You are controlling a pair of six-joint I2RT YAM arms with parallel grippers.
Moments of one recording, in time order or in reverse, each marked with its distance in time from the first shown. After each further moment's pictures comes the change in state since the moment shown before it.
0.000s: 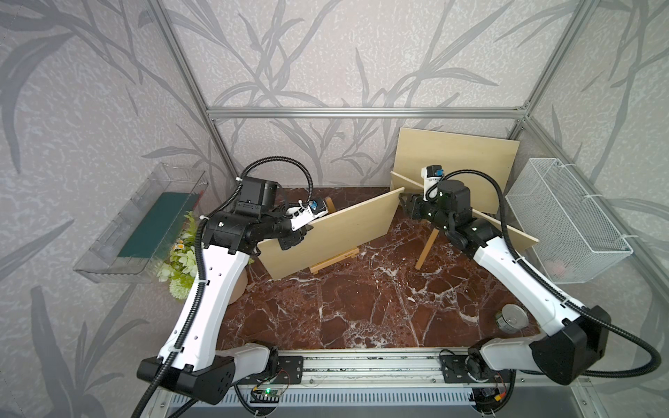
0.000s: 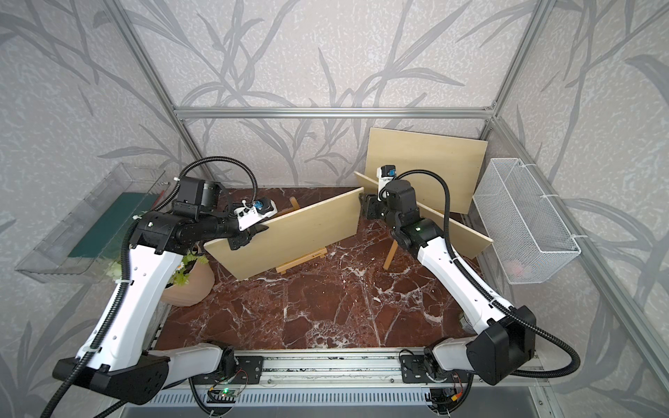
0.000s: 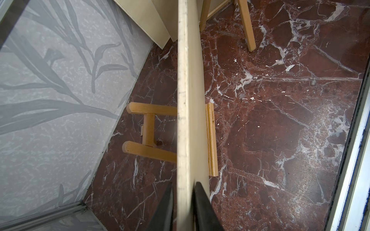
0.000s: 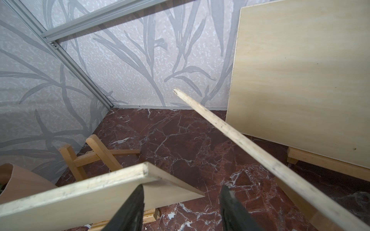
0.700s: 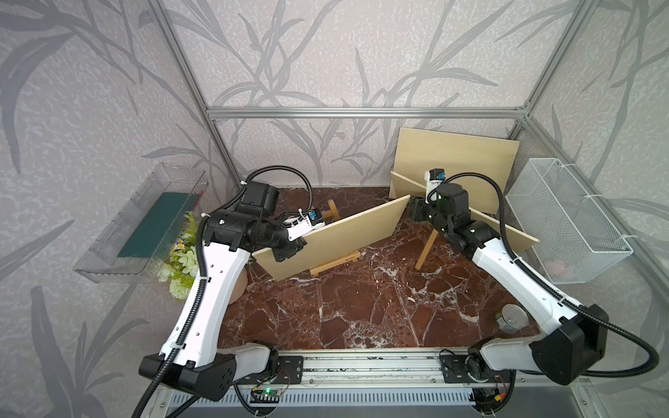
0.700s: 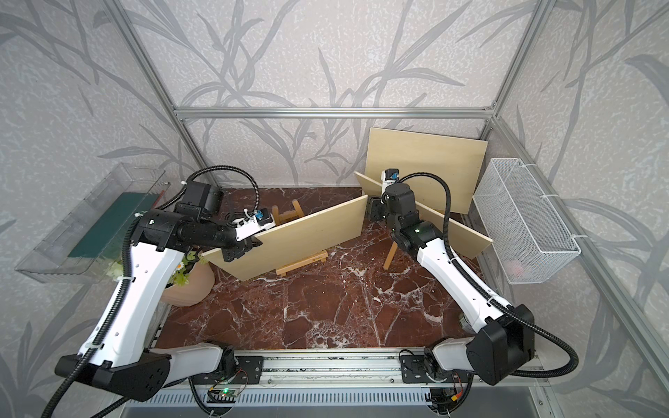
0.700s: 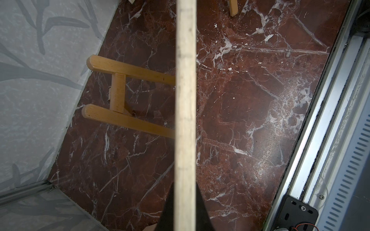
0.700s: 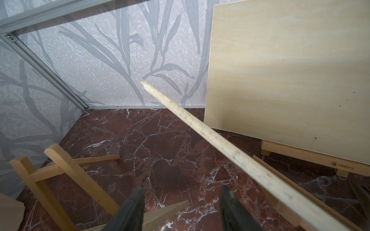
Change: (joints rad) left arm 0.003 0.015 0.011 -0.209 -0.033 0.005; right arm -0.003 0.000 -0.047 0.013 0.110 -0.018
